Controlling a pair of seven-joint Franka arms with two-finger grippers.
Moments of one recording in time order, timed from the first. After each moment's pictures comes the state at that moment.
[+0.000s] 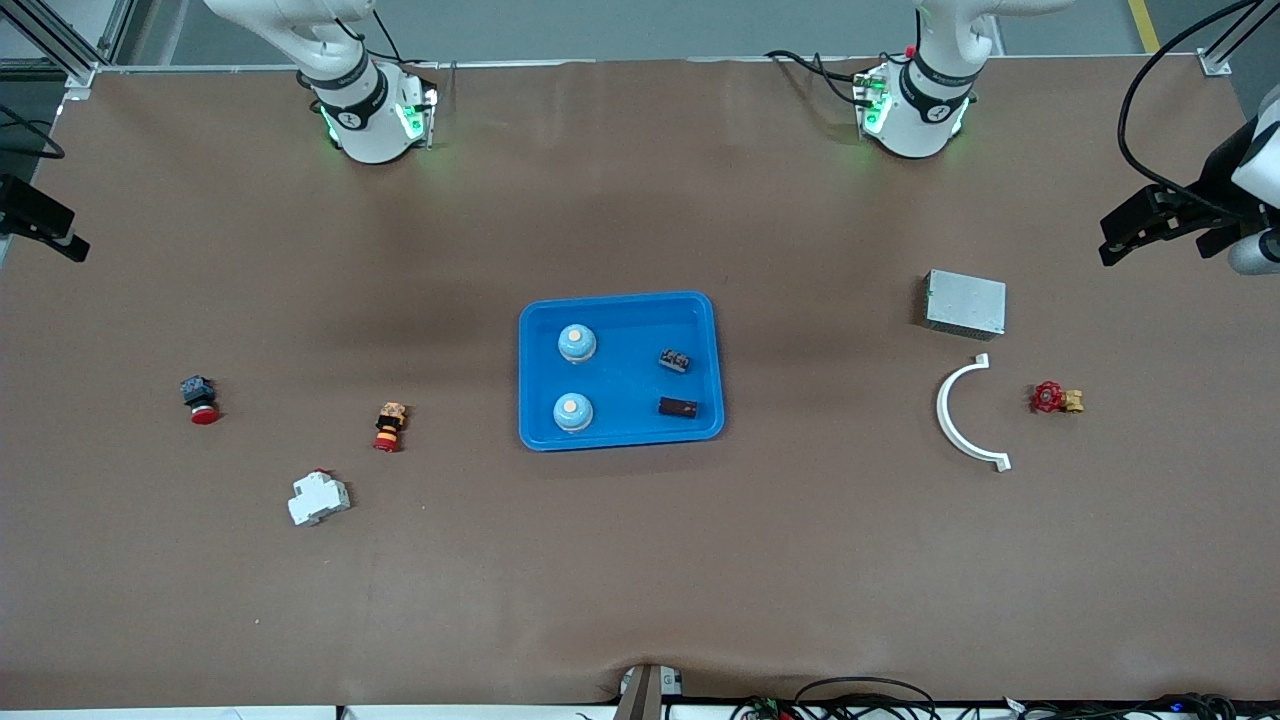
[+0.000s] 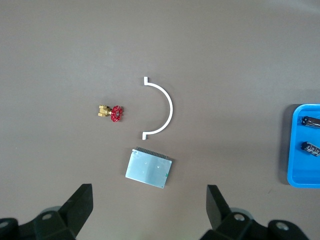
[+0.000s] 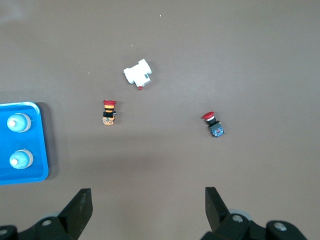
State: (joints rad) left arm -0.05 0.00 -0.03 -1.50 0.05 1.51 -0.13; right arm -0.01 -0.05 -0.11 -1.55 0.02 1.55 -0.11
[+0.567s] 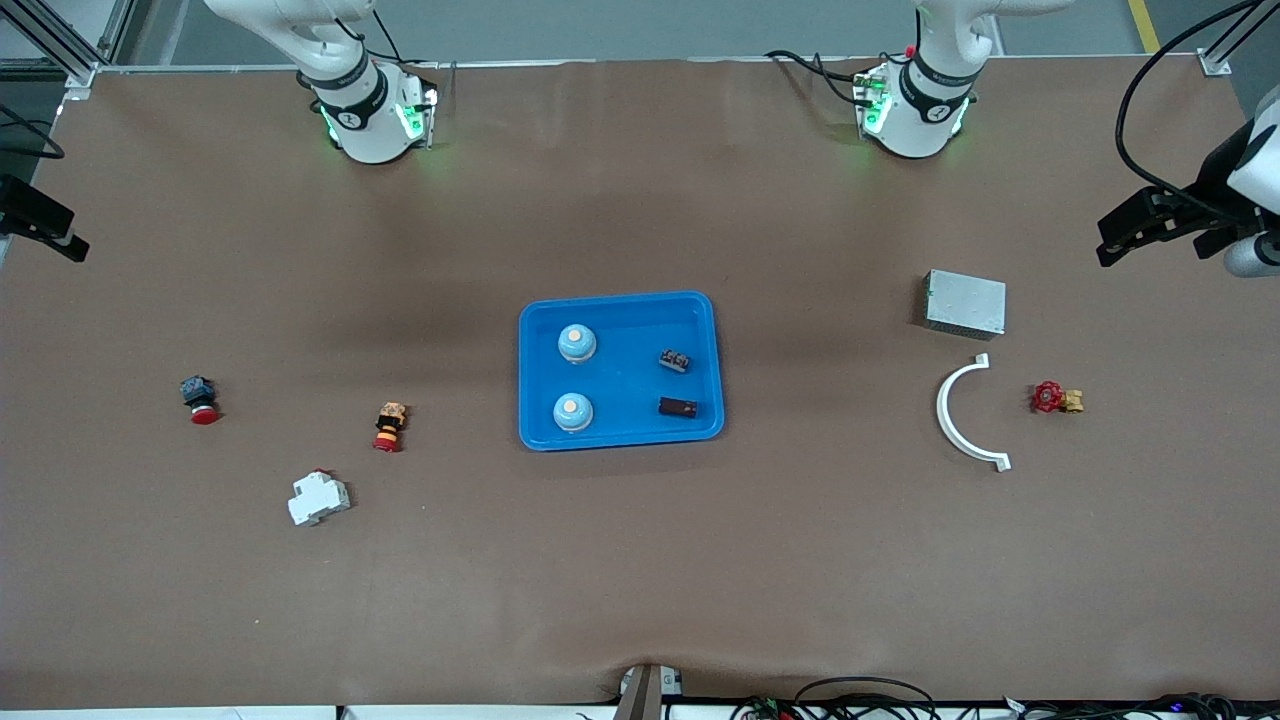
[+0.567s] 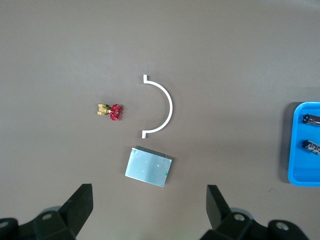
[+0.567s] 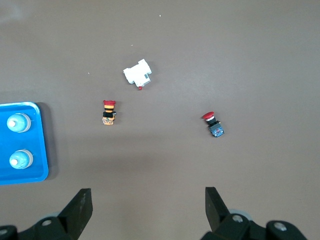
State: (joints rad) left arm -0.06 0.01 -0.03 -1.50 0.05 1.51 -0.13; right arm -0.02 -0.05 -0.11 -1.55 0.02 1.55 -0.11
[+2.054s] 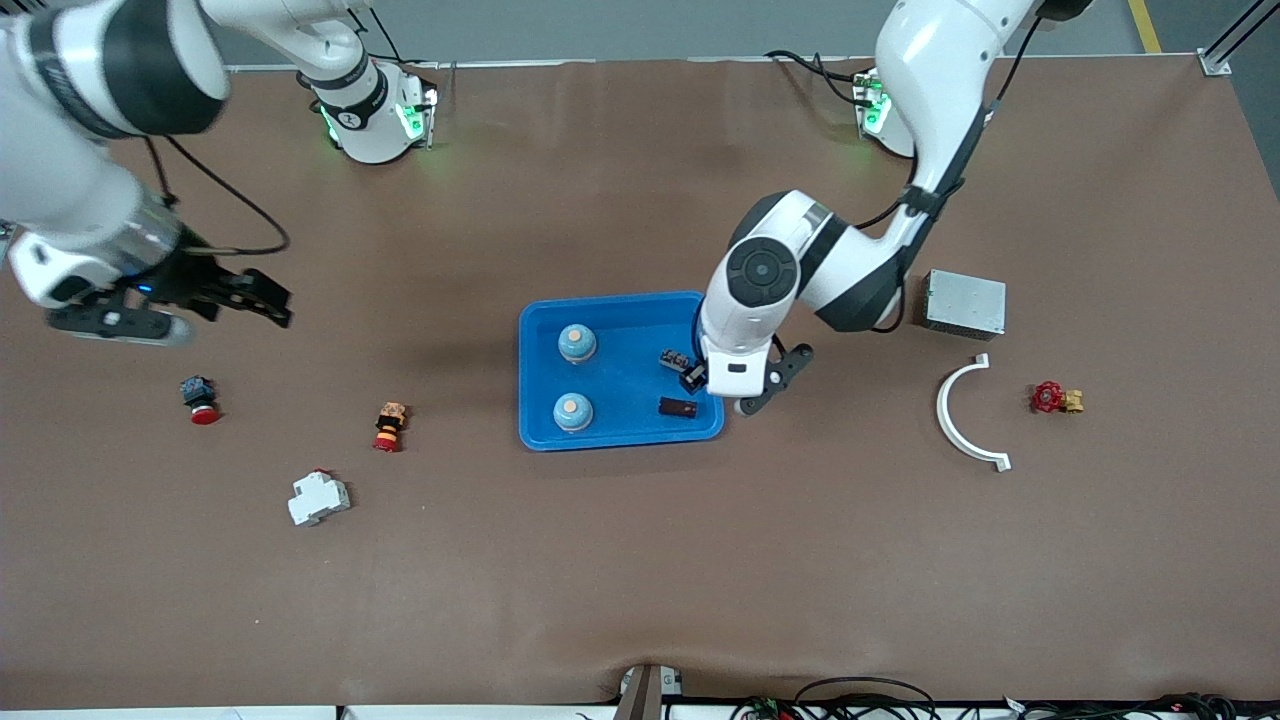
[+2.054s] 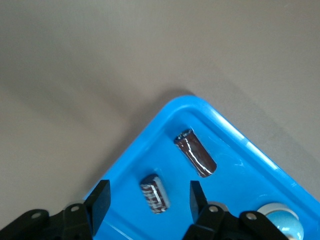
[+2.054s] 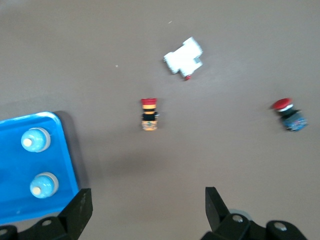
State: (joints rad) left arm -0.48 0.61 -0.22 -1.60 0.04 2.20 -1.50; right arm 0.23 -0.03 -0.08 -1.93 0.03 1.94 0.29
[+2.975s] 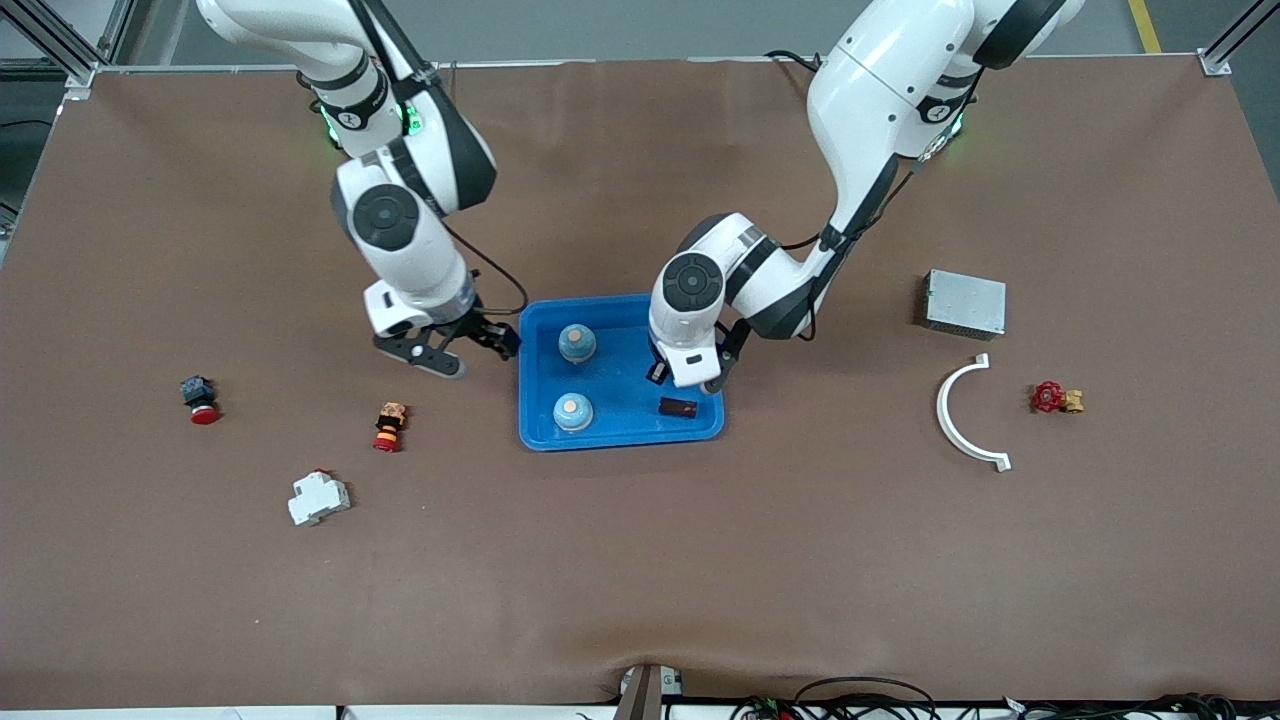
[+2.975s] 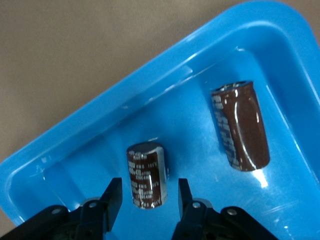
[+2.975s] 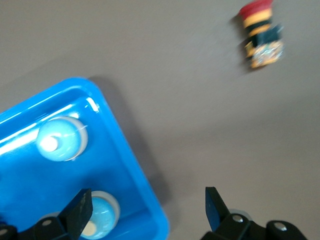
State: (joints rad) left arm -0.58 0.75 -0.22 -1.60 0.04 2.31 -1.85; right arm 0.61 0.26 -0.08 -2.09 0.04 2.40 0.92
